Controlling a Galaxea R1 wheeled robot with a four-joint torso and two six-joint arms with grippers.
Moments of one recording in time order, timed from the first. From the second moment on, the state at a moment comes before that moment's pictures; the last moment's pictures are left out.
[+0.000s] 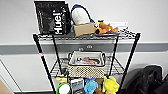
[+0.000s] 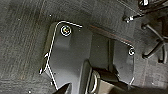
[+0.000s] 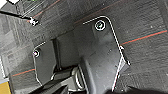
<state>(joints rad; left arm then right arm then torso) 1.39 2.50 -2.05 -0.02 -0.05 -0.32 -1.36 2.49 -2.00 -0.78 -0.09 1.09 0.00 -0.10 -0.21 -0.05</state>
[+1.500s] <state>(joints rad) 1.49 3.01 -2.75 0.08 -0.08 -0.28 -1.48 2.97 -2.68 -0.94 0.09 1.08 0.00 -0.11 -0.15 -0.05</state>
